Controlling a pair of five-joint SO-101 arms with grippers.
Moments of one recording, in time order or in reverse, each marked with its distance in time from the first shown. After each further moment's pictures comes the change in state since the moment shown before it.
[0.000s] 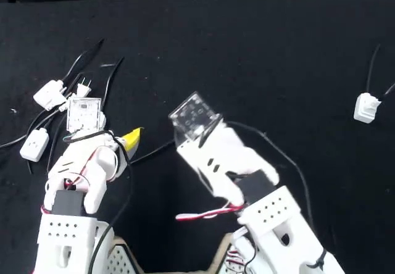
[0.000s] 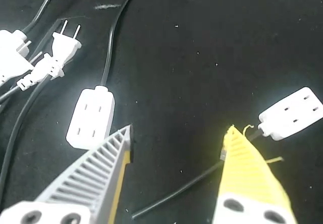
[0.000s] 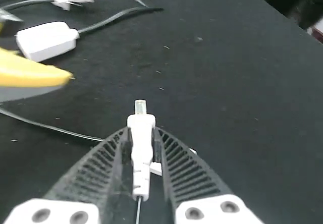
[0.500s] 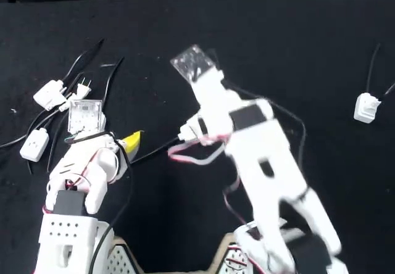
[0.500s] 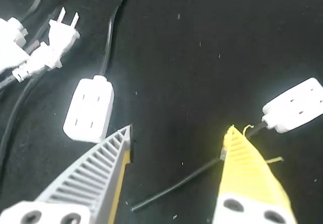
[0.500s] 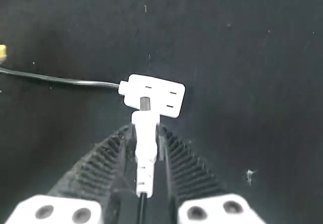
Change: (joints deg) left arm -0.1 0.0 1.9 0.0 0.2; right arm 7.6 37.5 -38.4 30.2 -0.1
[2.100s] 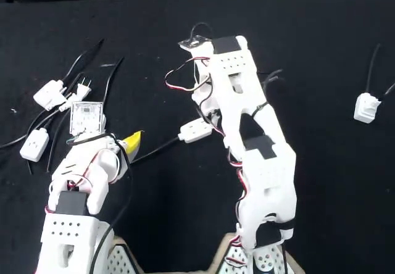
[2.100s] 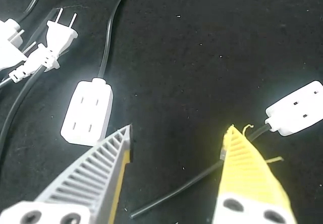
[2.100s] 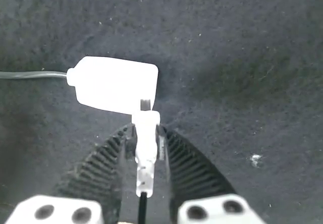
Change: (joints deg) left arm 0.0 0.0 3.0 -4.2 0.0; right arm 6.9 55.4 -54.0 29.4 0.1
